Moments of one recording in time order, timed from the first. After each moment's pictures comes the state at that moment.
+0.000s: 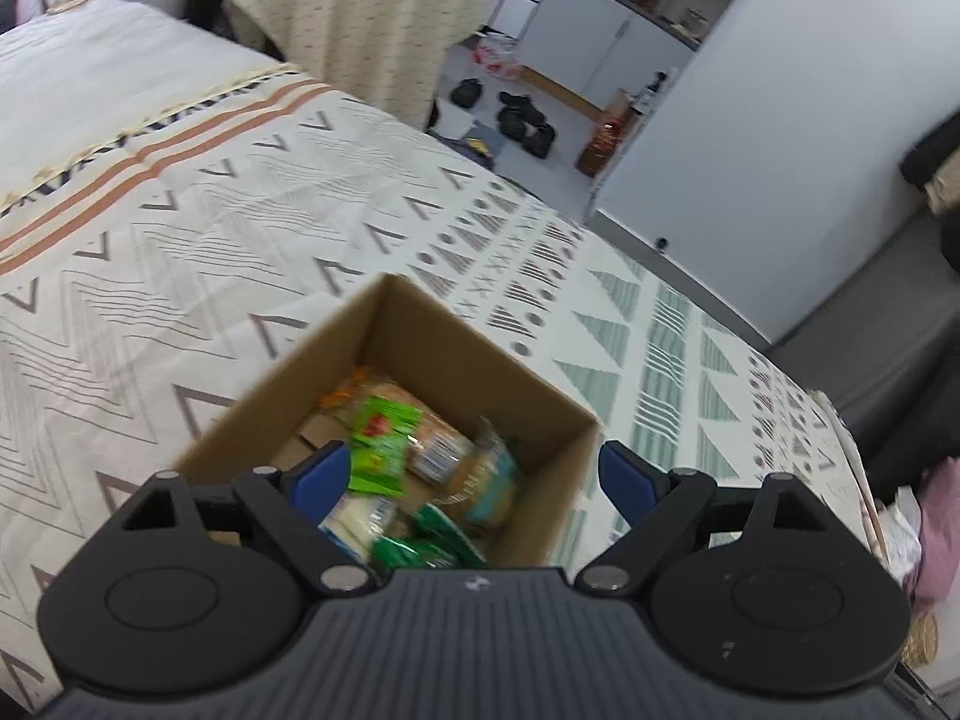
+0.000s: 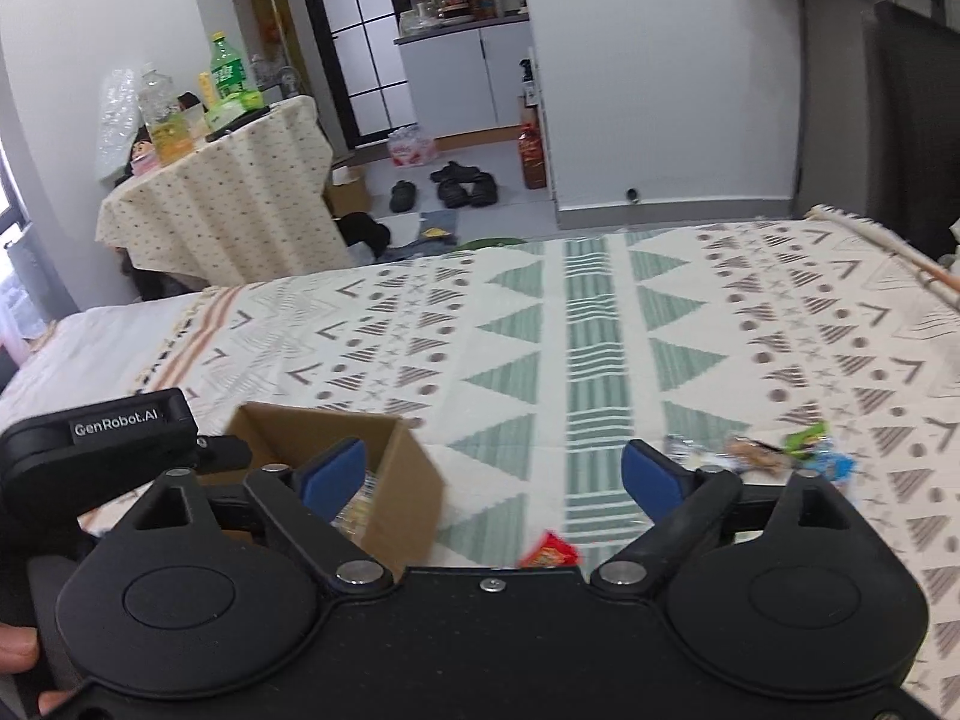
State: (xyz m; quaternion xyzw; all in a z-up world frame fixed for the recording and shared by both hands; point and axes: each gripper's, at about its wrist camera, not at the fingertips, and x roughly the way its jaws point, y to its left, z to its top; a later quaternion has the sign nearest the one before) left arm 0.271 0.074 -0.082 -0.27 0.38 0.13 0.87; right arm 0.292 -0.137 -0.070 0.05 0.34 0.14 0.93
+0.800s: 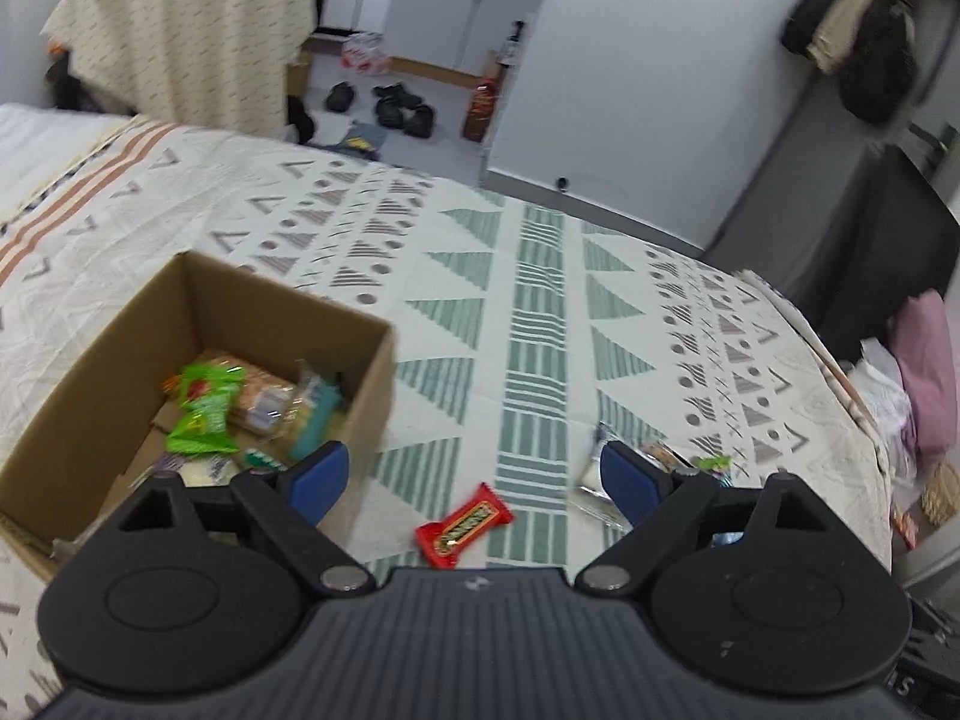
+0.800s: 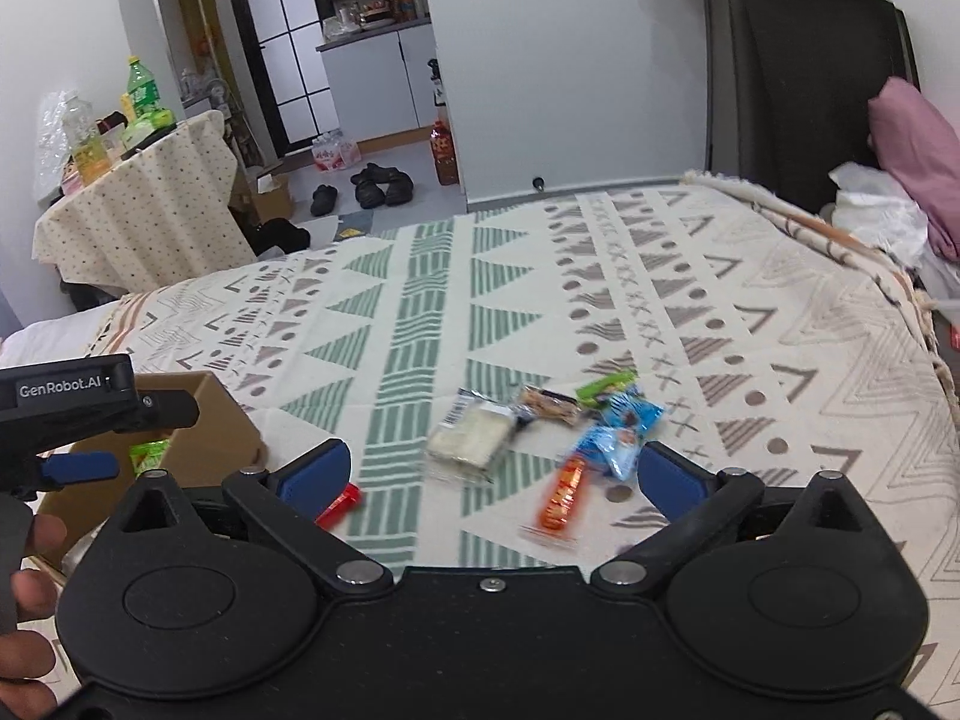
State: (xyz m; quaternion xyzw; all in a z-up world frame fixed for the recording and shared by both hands) left arm 0.280 -0.034 -0.087 -0.15 0.39 0.03 0.91; right arm 0.275 -0.257 -0.099 0.07 0.36 0.08 0.93
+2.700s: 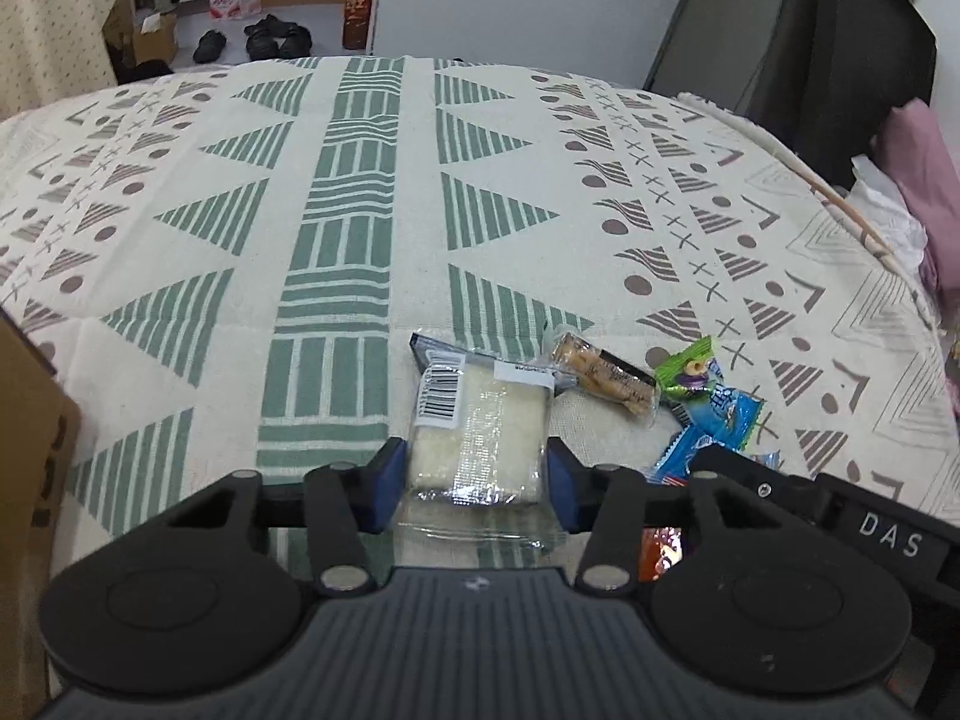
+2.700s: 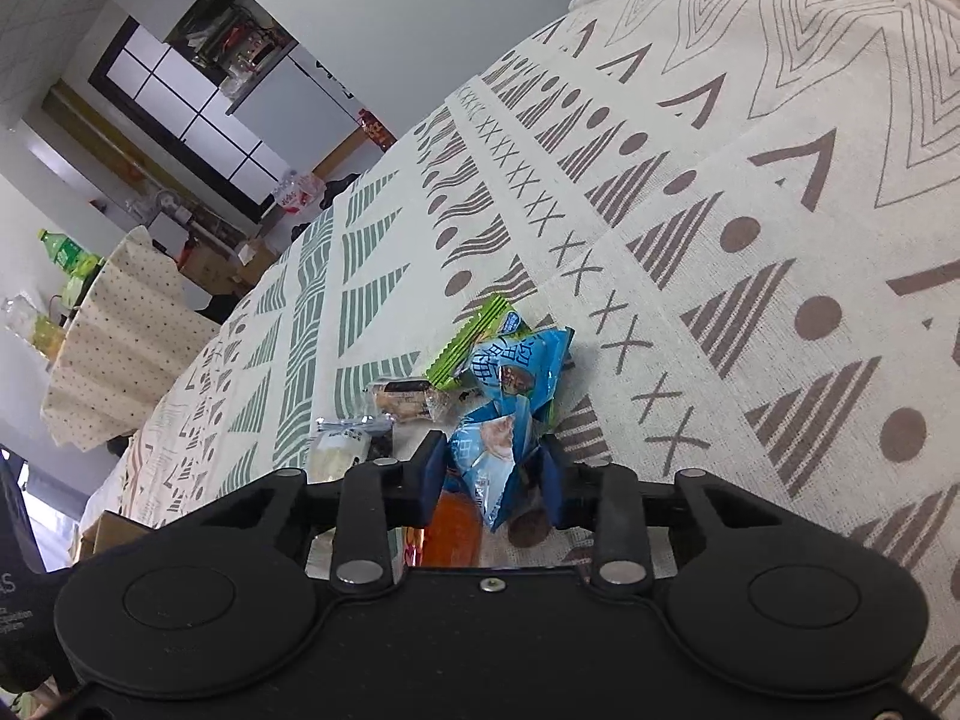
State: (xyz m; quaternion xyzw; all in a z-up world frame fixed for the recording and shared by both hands) left arm 0.380 -0.146 -0.198 -0.08 0.47 -0.05 0.88; right arm 0.356 -0.353 -0.225 0.30 0.40 0.08 0.86
